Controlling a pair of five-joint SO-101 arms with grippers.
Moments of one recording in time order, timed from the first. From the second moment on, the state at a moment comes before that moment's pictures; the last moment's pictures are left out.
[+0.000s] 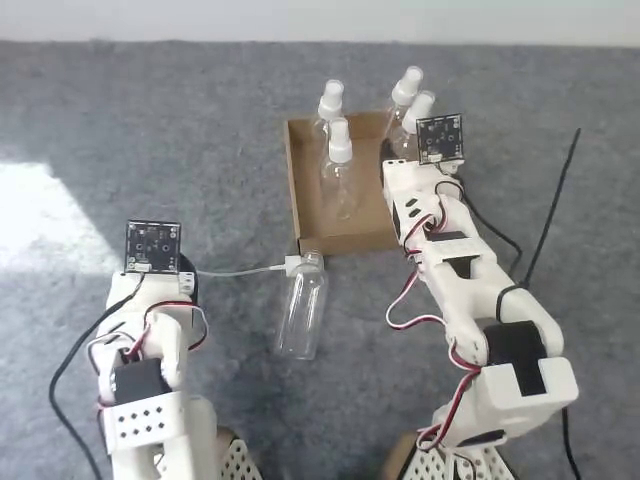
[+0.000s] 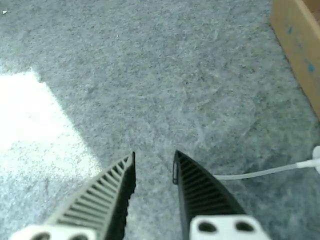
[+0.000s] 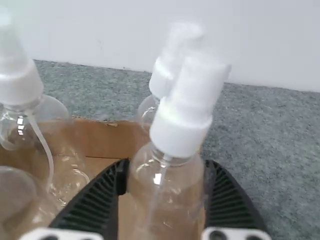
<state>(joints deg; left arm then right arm) -20.0 -80.7 87.5 45.6 -11.6 -11.3 6.7 42.6 -20.2 0.5</state>
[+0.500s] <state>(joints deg) -20.0 -80.7 87.5 45.6 -11.6 -11.3 6.7 42.7 -20.2 0.5</state>
